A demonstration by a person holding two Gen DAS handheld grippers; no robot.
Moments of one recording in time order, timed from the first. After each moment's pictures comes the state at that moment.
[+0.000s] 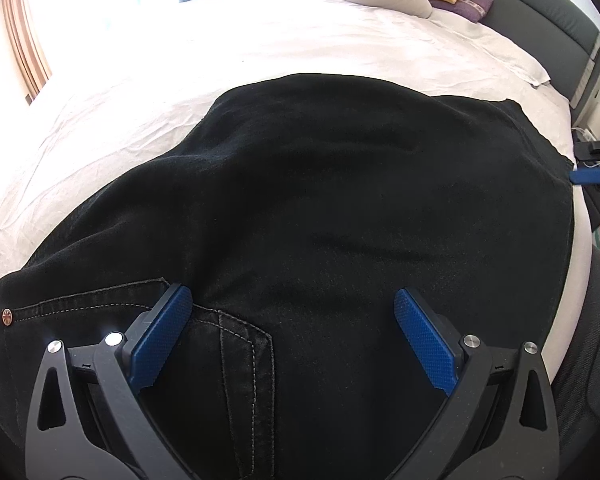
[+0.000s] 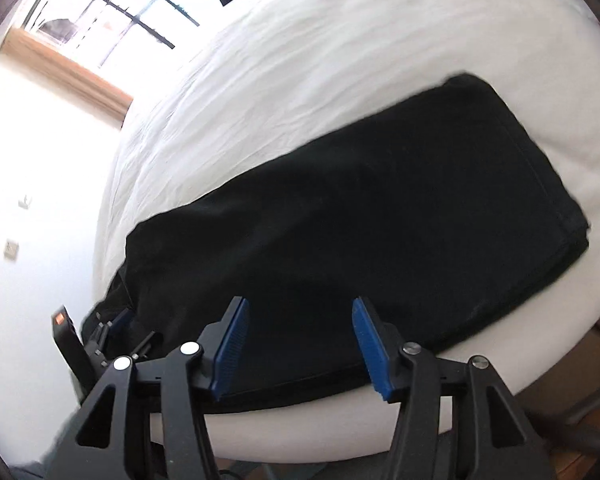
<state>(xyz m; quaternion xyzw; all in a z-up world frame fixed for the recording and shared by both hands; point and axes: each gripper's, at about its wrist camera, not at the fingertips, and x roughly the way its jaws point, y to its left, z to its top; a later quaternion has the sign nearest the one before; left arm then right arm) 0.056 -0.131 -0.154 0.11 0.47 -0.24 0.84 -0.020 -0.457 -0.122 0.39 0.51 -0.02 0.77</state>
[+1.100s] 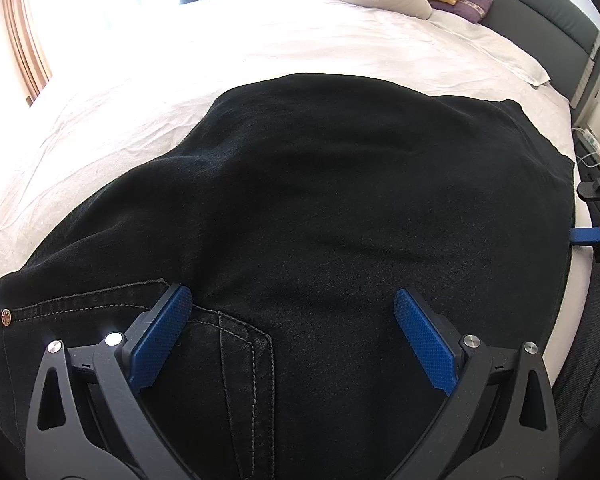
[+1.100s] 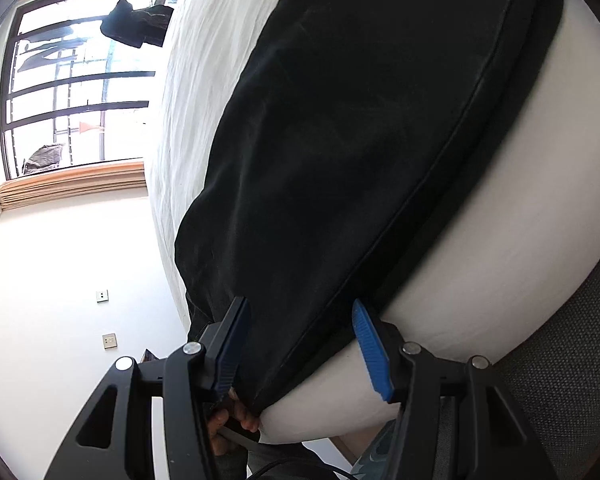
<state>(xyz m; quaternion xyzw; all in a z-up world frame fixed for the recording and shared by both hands) 0.056 -0.125 -0.153 0.11 0.47 -0.24 0.84 -0.095 -0.463 -0.182 0.58 0.47 0.02 0.66</state>
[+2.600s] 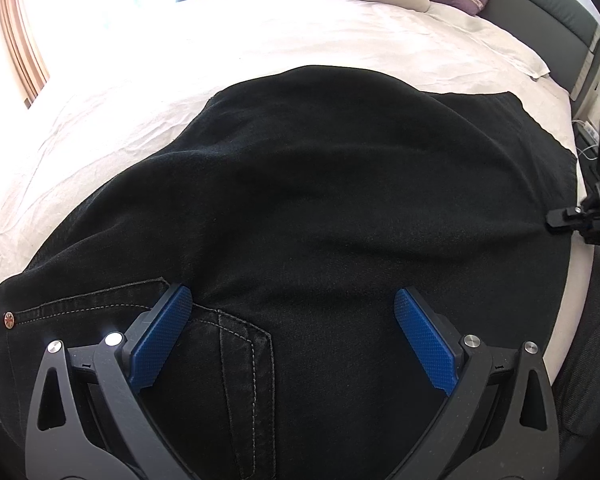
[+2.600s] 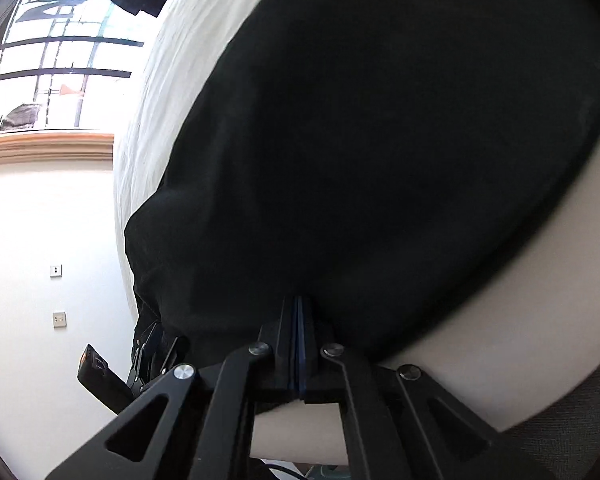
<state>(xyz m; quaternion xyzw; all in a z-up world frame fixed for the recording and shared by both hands) 0.062 -0.133 -0.151 0.12 0.48 -0.23 0.84 -0.080 -0.467 -0.189 0.49 0.52 -0.02 0.69</state>
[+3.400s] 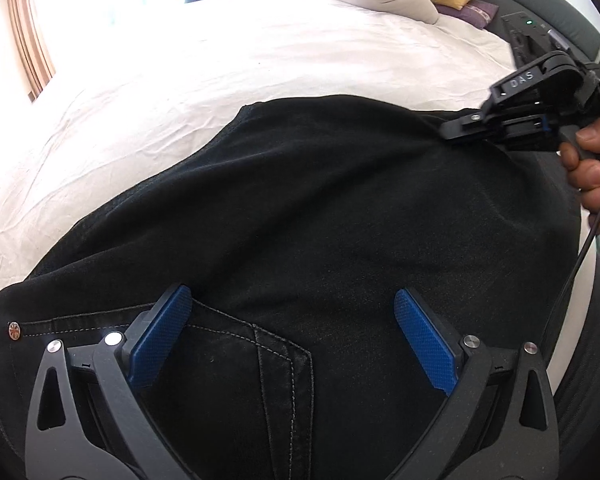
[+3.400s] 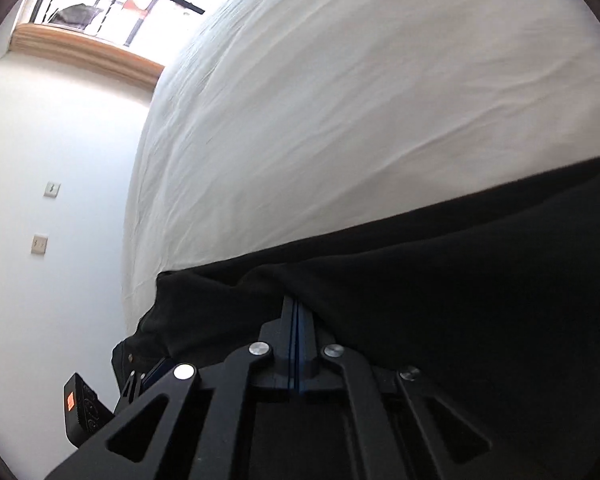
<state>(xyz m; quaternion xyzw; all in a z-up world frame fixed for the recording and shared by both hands) 0.079 -0.116 -0.152 0.11 0.47 -0.23 0.85 0.096 -0.411 -0.155 0.33 0.54 0.04 0.77</state>
